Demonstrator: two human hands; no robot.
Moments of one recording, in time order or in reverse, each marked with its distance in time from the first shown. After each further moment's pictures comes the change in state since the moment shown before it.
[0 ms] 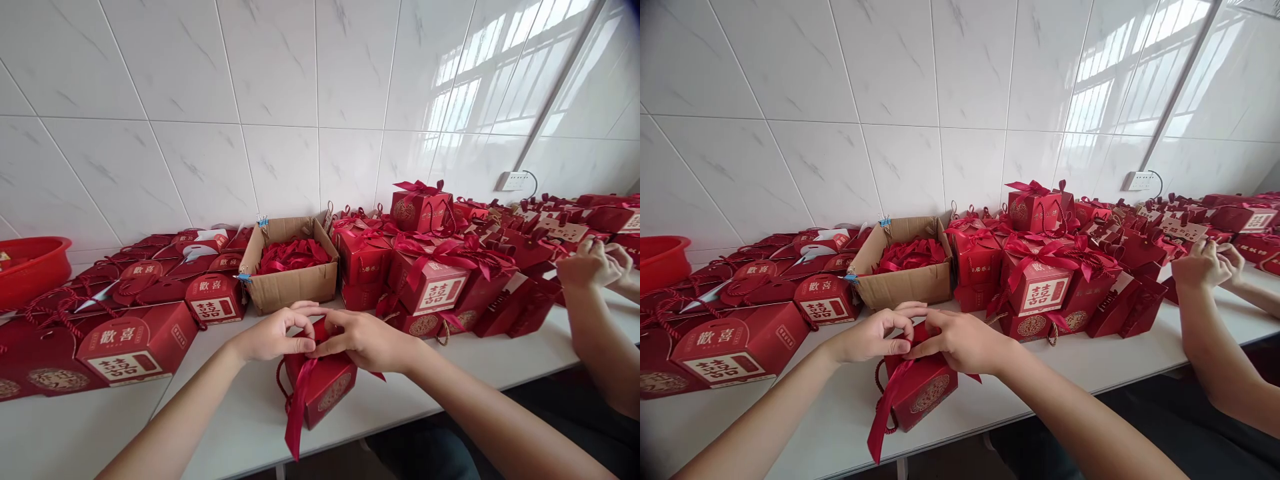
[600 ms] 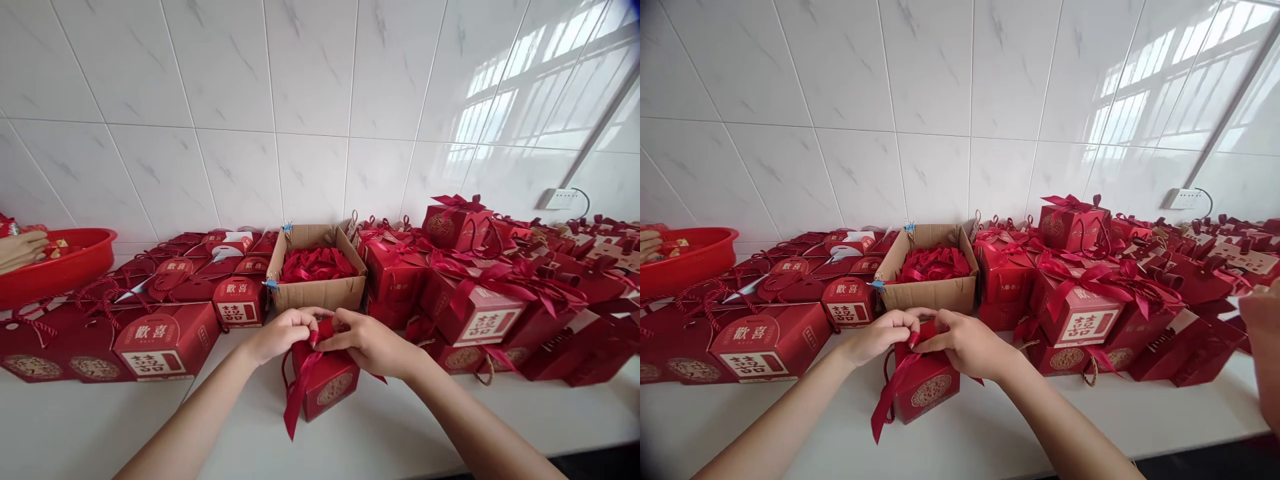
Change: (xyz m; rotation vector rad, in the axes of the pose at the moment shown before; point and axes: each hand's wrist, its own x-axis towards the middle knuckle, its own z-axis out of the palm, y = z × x) left_hand -0.013 -0.021 -0.016 -0.298 0.179 -0.103; right_hand 0.042 0.016 0.018 0.133 0.068 0.061
